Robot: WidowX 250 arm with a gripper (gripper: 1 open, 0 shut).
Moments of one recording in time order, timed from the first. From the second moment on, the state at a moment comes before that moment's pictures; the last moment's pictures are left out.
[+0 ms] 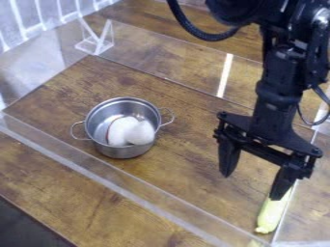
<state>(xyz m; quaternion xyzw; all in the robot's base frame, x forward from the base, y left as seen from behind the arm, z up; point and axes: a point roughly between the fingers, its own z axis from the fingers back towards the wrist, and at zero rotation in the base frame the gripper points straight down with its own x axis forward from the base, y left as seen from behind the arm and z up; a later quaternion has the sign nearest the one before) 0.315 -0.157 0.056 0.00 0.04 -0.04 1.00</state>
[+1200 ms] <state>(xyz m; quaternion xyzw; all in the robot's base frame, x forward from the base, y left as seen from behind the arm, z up) 0.335 -0.157 0.035 -0.01 0.03 -0.02 1.00</state>
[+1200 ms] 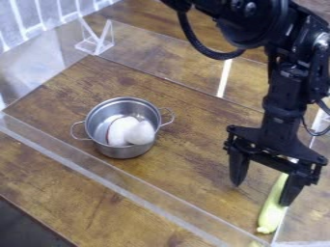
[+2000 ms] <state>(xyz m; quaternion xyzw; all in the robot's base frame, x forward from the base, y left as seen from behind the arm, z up) 0.353 -0.148 0.024 0.00 0.02 0.05 1.00</state>
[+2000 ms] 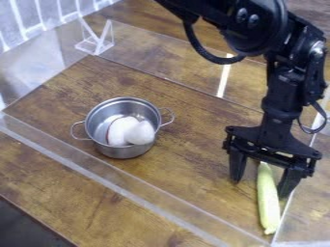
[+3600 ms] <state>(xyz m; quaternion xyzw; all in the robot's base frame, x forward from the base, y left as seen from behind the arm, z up) 0.345 -0.144 0.055 0.03 0.04 0.01 1.00</state>
